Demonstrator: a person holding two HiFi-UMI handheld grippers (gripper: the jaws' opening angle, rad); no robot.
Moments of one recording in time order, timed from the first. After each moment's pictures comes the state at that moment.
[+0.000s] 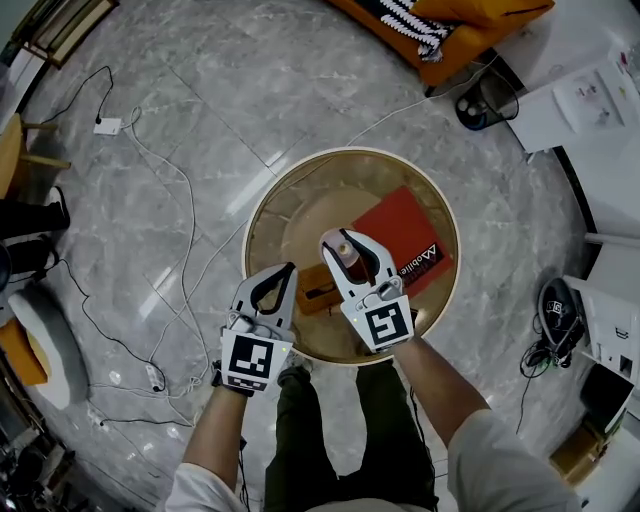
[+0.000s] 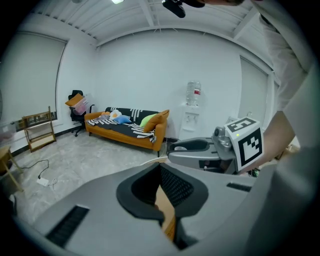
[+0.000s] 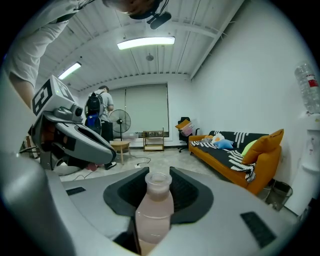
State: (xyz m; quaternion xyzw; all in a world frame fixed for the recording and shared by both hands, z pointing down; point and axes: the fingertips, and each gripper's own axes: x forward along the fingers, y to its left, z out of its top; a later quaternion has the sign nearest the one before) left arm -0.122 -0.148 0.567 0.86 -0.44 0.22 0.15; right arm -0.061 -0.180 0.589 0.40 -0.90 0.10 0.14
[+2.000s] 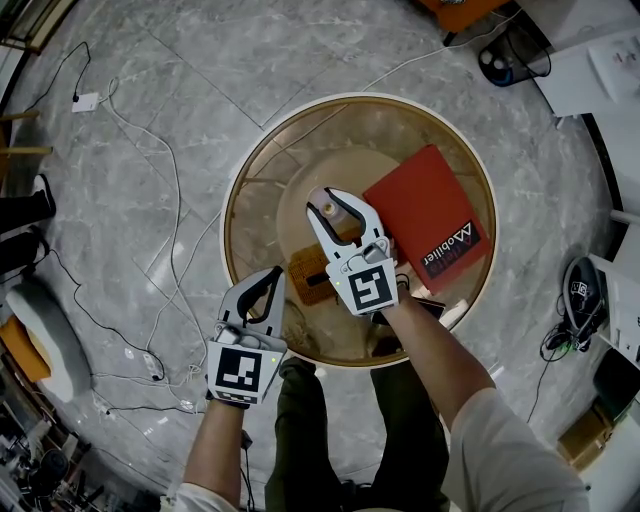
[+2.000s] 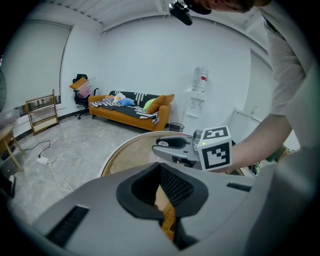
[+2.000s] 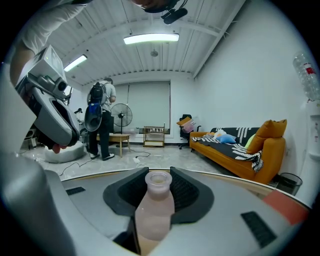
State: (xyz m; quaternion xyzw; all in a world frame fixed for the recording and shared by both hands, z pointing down) left arm -0.135 -0.111 0.706 0.83 -0.44 0.26 0.23; right arm -0.081 -0.203 0.752 0.40 -0.90 0.08 0.13
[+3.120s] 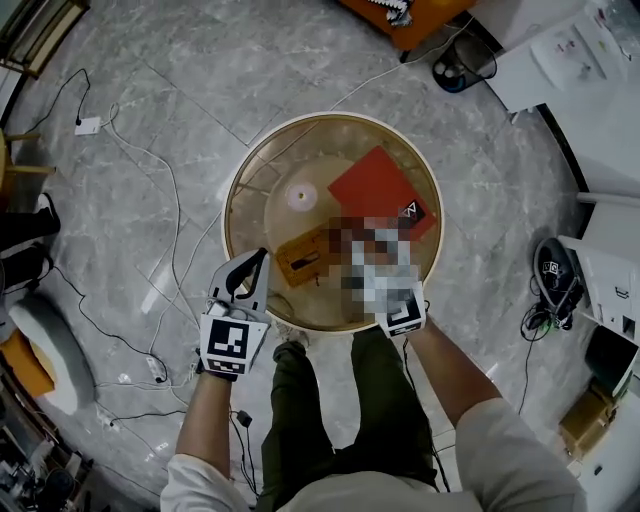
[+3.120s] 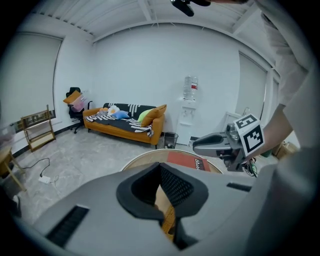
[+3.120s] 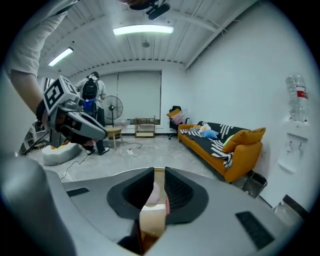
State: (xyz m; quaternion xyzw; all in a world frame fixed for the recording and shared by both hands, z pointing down) left arm -0.122 -0.111 0.579 0.86 -0.42 0.25 0.16; right arm 0.026 -0.127 0.610 0.44 -0.87 0.09 0.20
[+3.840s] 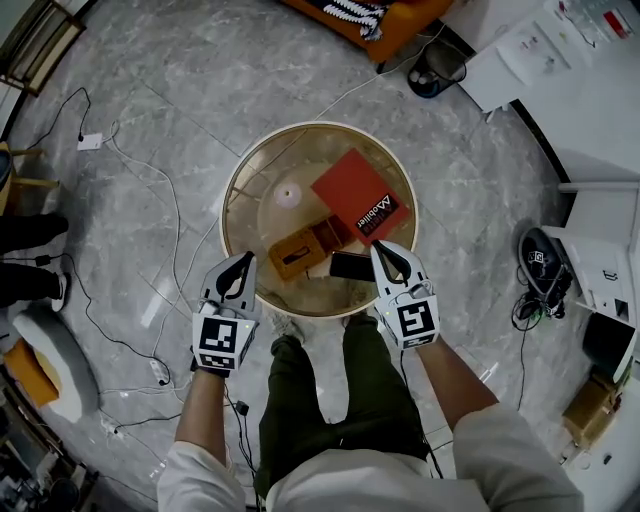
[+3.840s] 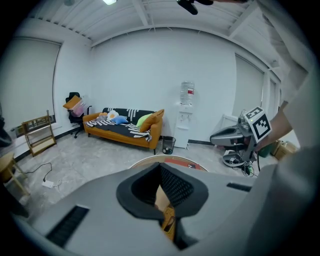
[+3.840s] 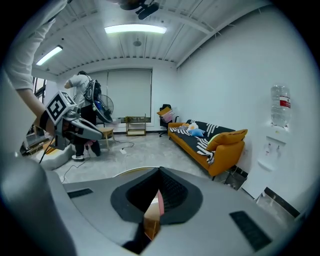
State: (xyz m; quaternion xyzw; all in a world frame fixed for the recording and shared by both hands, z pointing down) left arm -0.120 -0.078 0.510 0.86 -0.42 0.24 0.15; right arm 0.094 -0.071 0.514 0.49 -0.84 0.10 0.21
